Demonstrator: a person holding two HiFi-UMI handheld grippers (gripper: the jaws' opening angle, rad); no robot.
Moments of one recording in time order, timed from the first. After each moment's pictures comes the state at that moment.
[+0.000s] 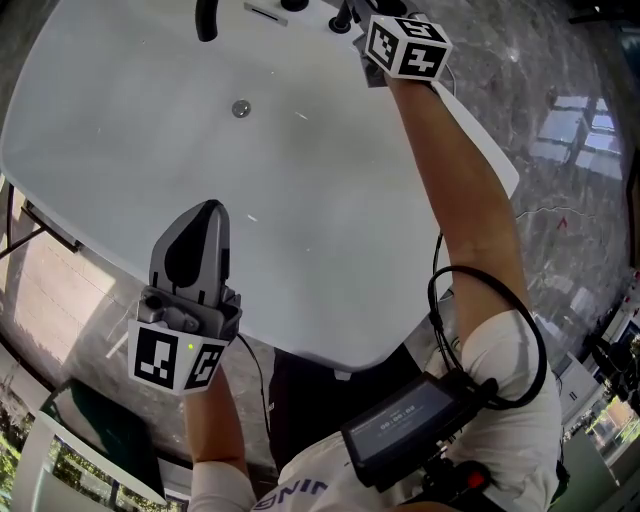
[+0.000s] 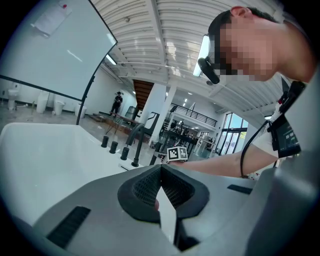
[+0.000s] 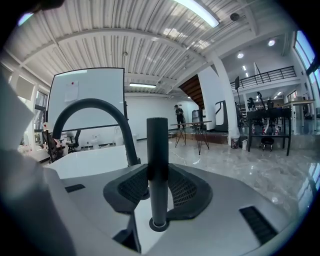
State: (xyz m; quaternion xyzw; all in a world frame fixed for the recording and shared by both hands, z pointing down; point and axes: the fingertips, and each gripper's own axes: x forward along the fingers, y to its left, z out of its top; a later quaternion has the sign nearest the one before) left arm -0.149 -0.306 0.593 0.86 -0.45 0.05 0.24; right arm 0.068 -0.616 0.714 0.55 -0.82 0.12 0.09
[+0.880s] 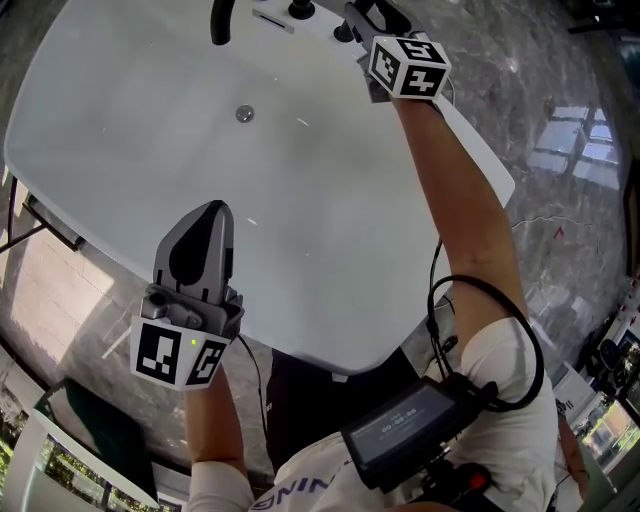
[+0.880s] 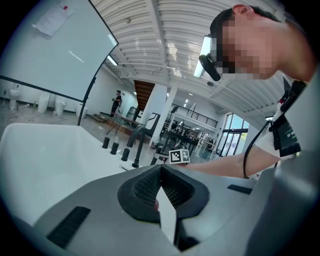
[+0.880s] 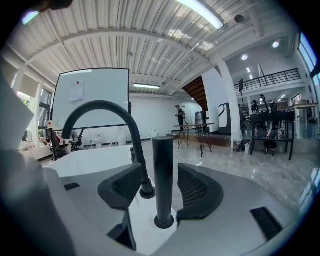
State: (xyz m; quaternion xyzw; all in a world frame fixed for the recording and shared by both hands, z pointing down) left arm -0.154 -0.299 0.585 0.86 -0.46 0.04 0.24; right arm 0.060 -0.597 0.706 0.54 -0.83 0.11 0.09
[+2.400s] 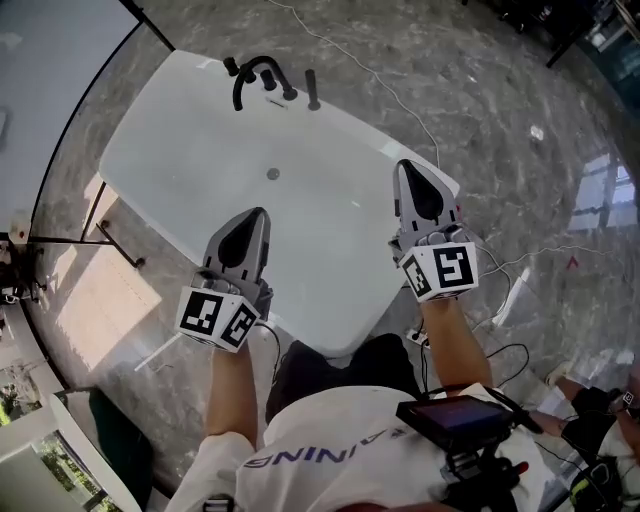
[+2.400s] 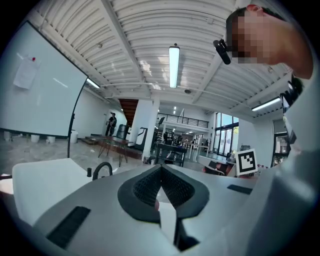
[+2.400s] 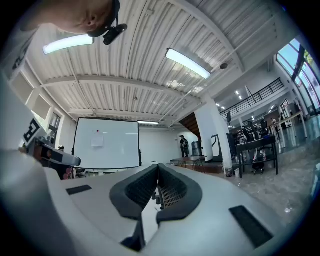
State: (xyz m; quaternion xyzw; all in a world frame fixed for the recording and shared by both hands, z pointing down) left arm 0.011 -0.101 0.336 0.88 -0.46 0.02 0.13; right arm 0.221 -0.146 0.338 0.56 -0.83 0.02 -0.05
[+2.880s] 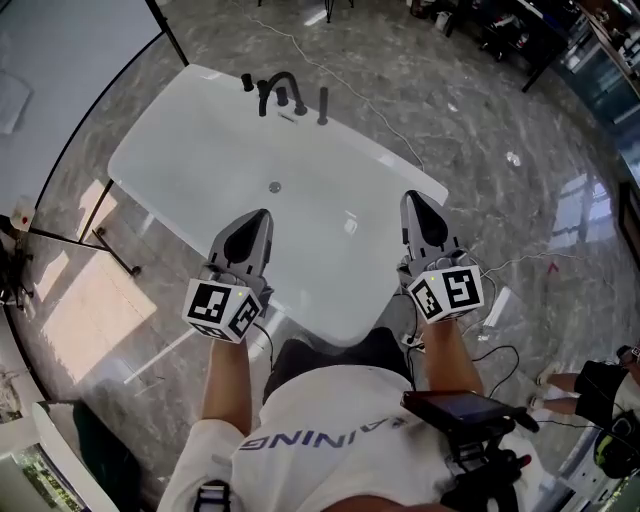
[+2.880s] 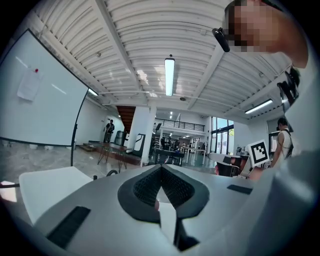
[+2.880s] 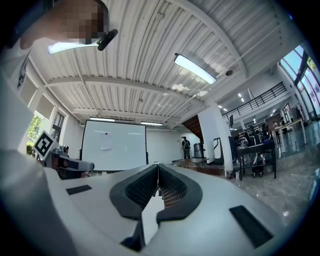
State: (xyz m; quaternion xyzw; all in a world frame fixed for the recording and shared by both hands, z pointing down) left arm -0.082 -0.017 0.279 0.89 -0.44 0.00 0.10; right arm 0.144 -0.018 0.261 0.55 -0.83 0.01 -0.05
